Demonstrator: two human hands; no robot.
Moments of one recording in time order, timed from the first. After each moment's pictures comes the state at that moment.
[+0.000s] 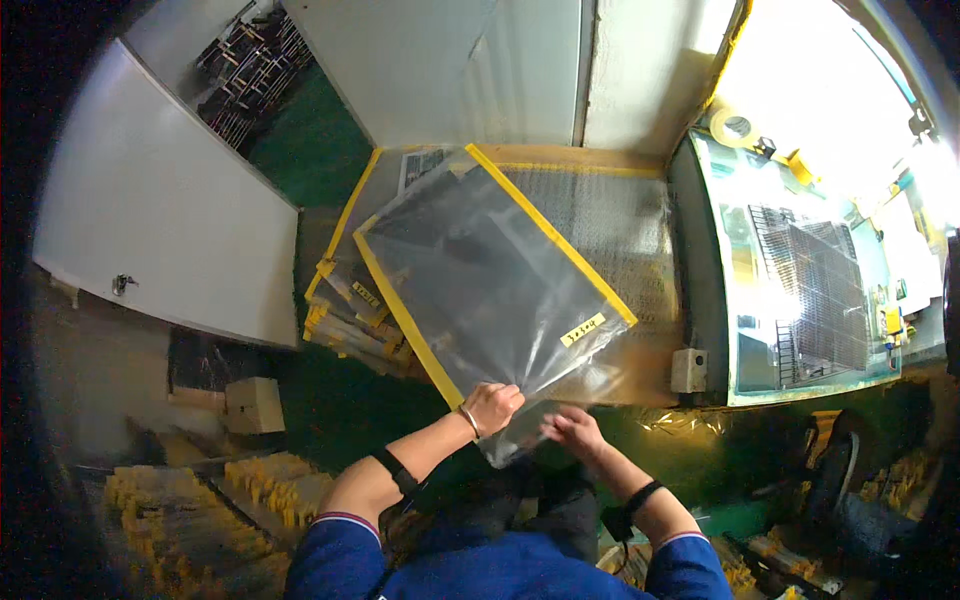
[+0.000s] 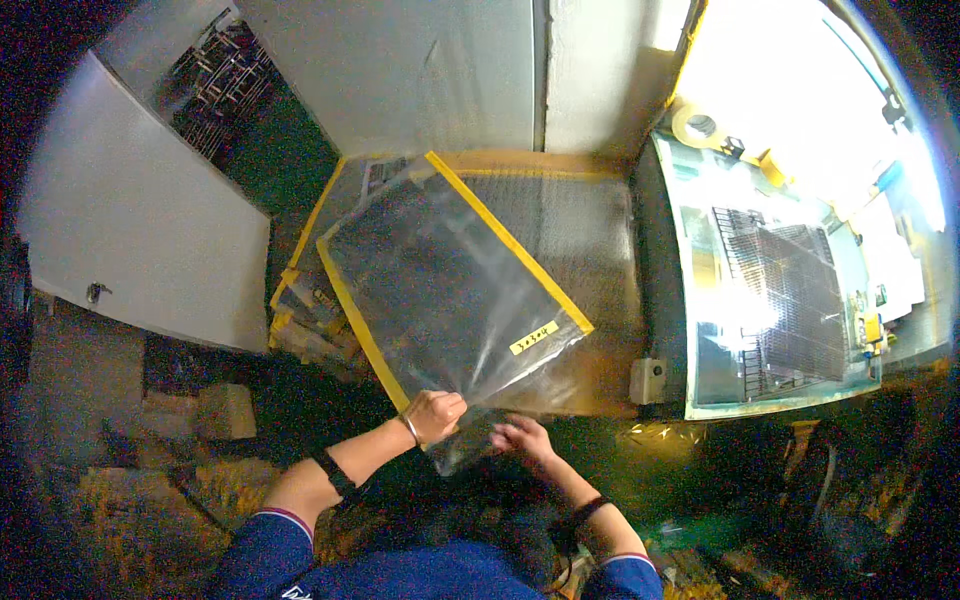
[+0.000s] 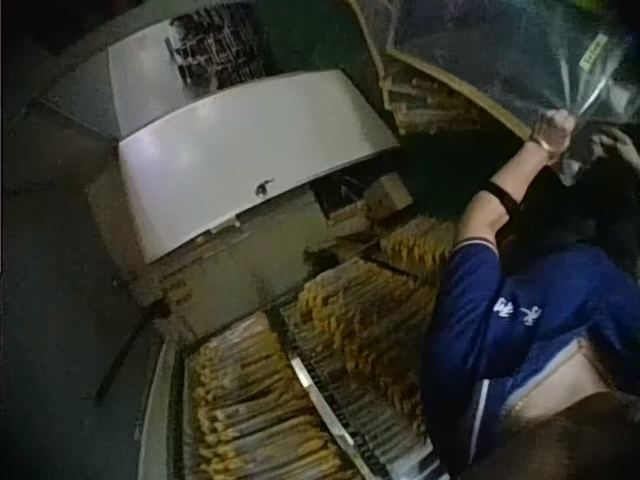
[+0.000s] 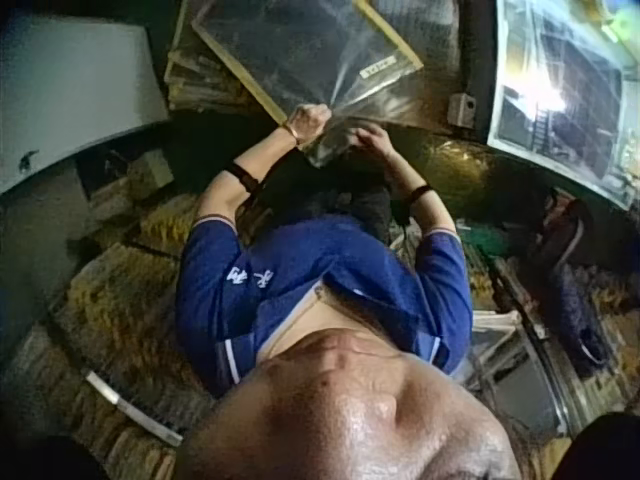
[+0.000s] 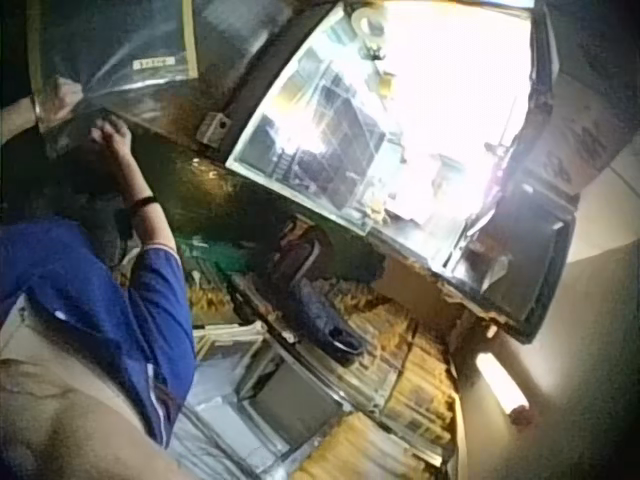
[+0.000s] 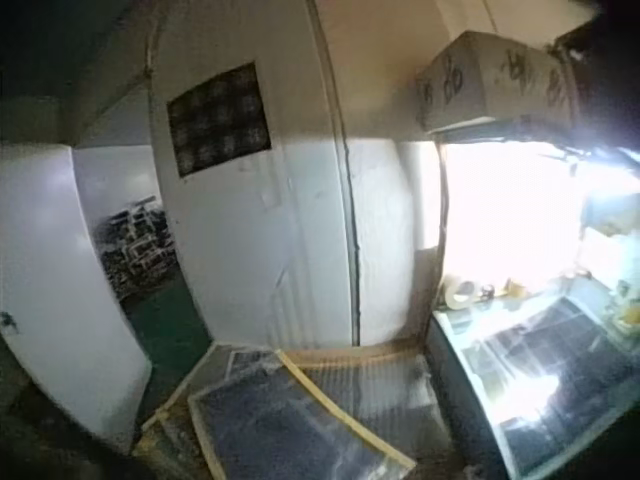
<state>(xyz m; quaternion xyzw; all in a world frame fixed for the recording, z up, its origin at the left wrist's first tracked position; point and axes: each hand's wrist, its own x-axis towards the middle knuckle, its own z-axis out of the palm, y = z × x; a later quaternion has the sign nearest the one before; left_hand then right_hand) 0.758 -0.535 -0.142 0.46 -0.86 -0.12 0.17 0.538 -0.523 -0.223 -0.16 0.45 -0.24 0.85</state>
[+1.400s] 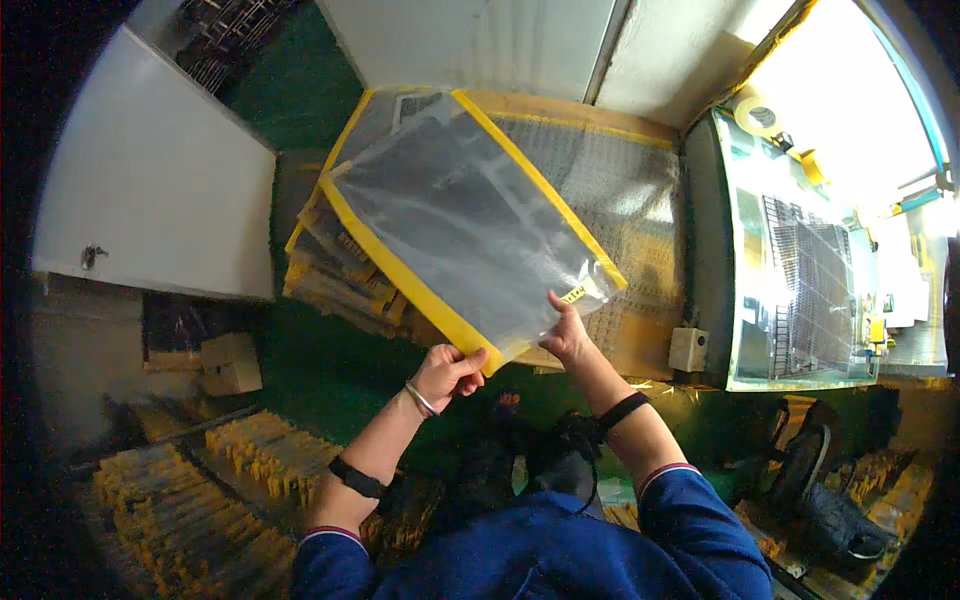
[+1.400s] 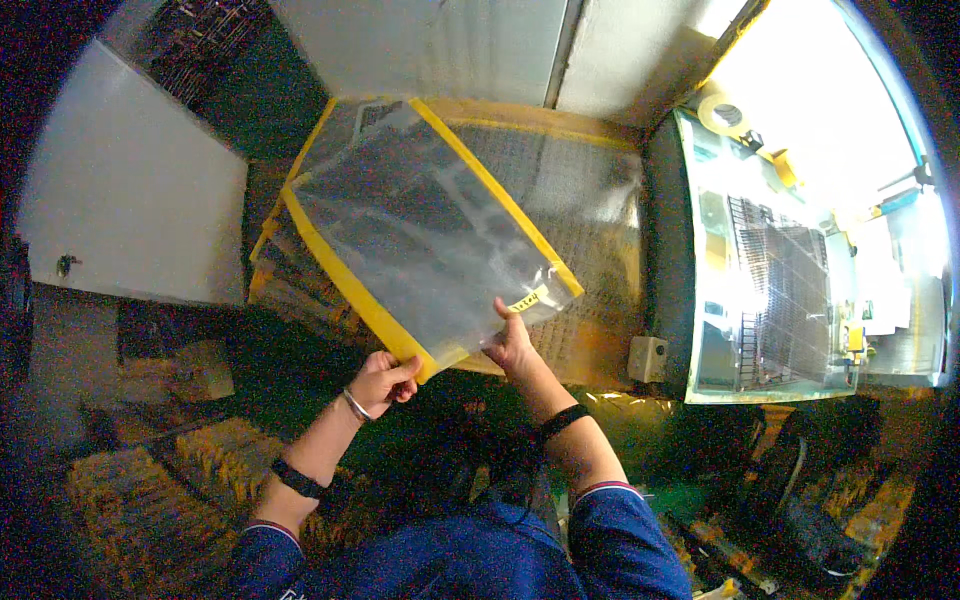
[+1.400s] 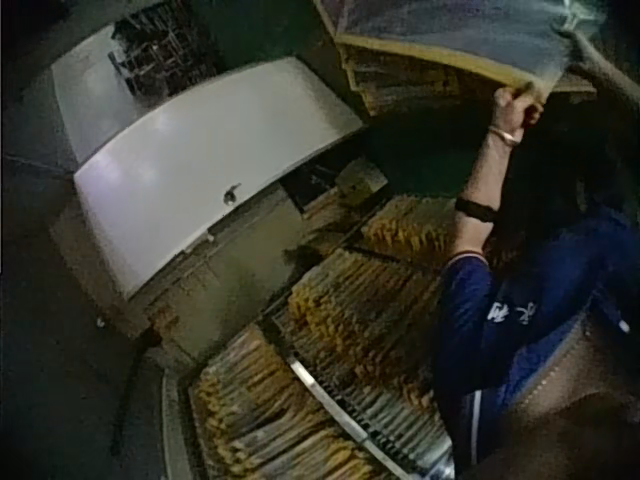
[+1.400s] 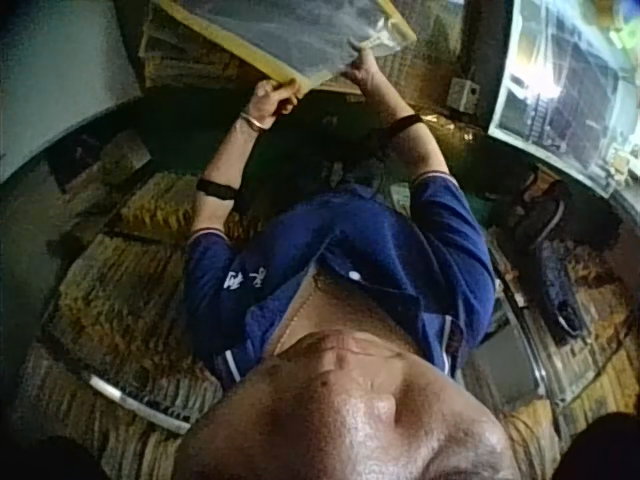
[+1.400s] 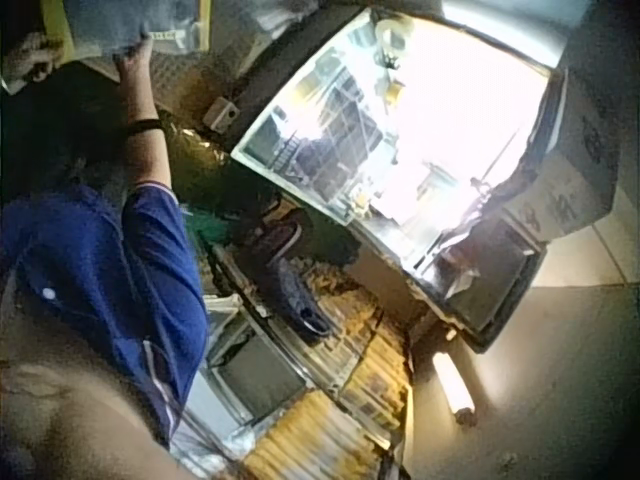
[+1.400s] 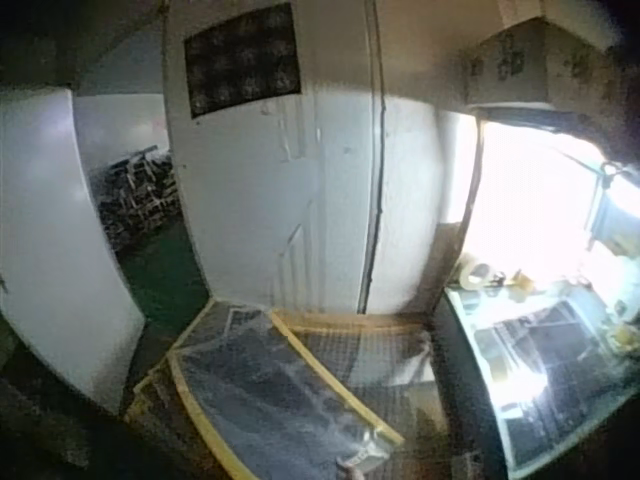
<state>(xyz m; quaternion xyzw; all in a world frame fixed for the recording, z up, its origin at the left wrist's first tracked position) 0.816 -0.530 -0.082 0.55 -0.18 -0.71 0.39 0.625 -0.651 -0.199 0.07 0.35 -0.27 0.89</state>
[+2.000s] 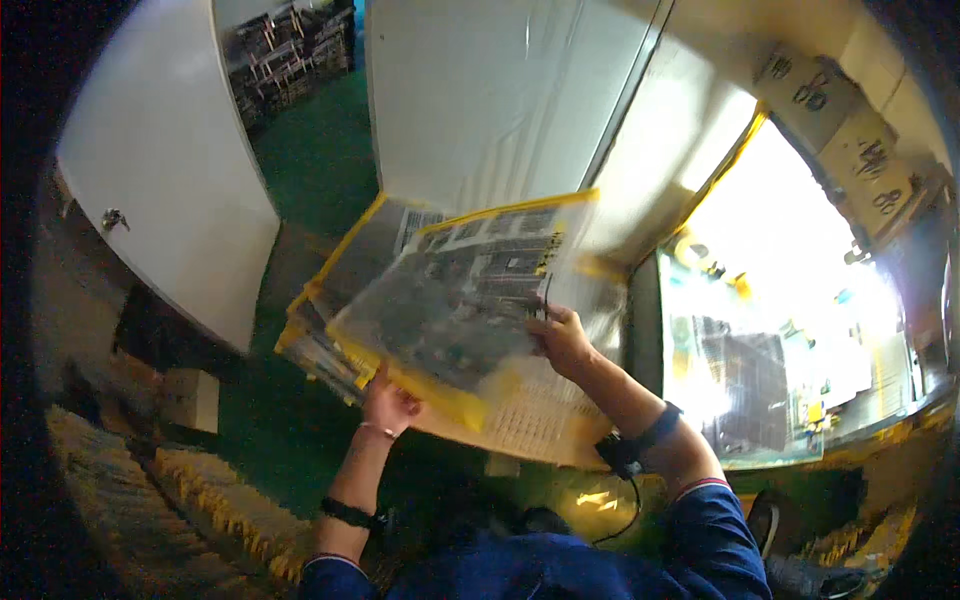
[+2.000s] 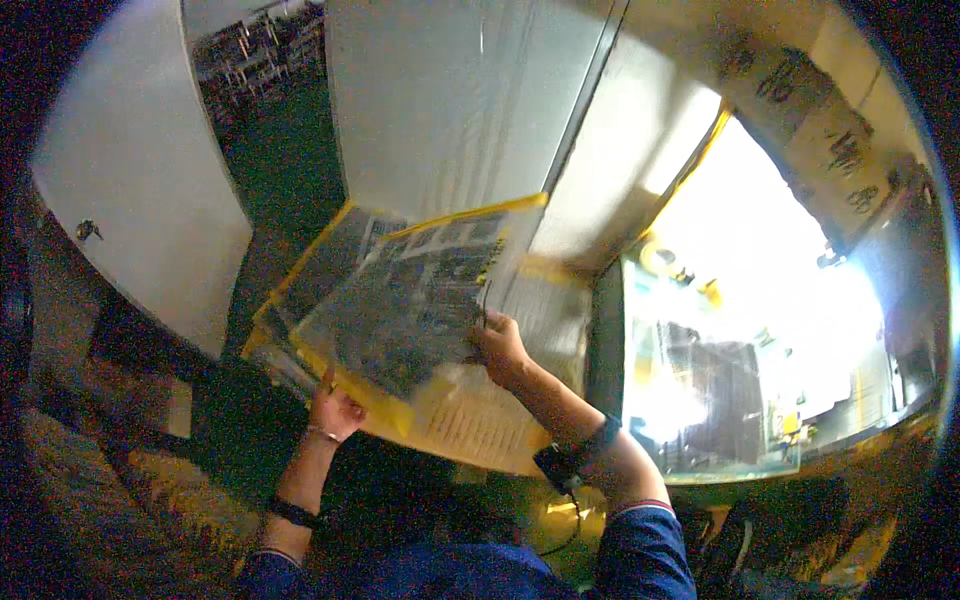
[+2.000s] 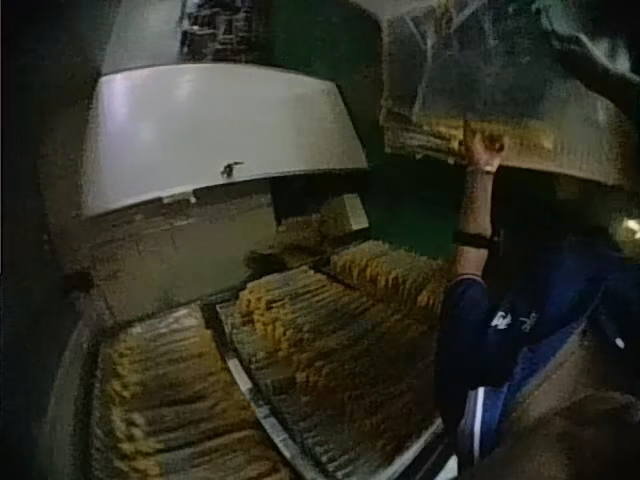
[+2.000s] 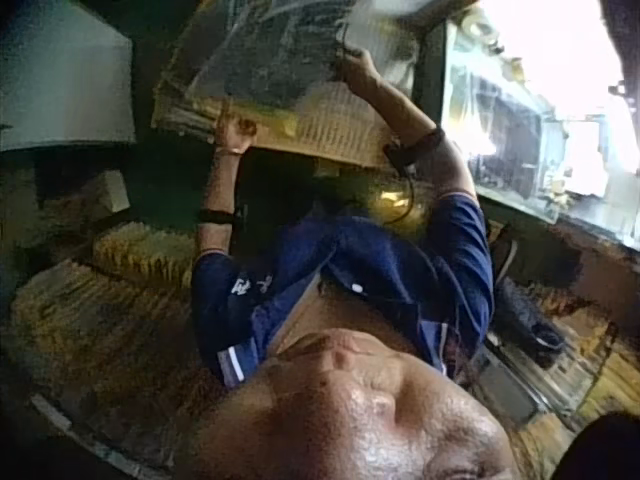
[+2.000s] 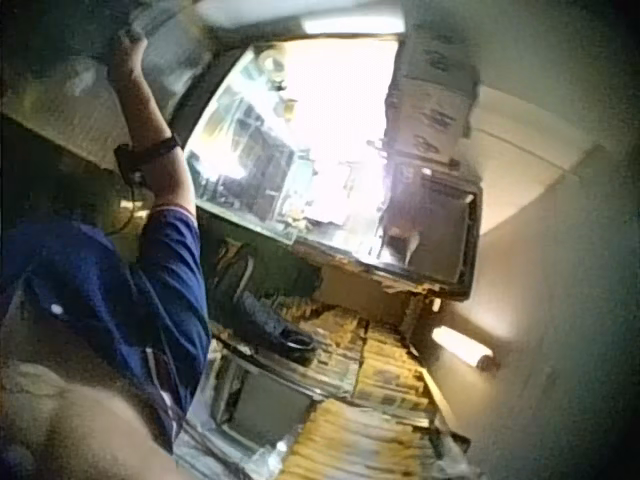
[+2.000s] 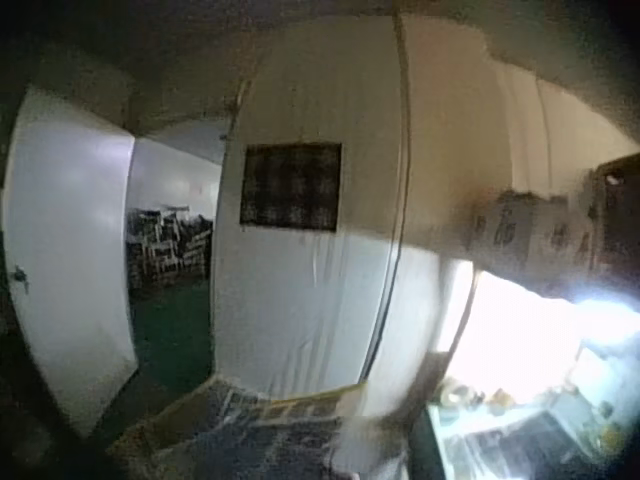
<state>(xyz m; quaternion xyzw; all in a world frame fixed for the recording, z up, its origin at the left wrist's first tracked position) 0.871 -0.528 -0.074 0.28 0.03 -0.70 0.65 0.646 -0.706 0.055 -0.50 0.40 -0.28 0.72</state>
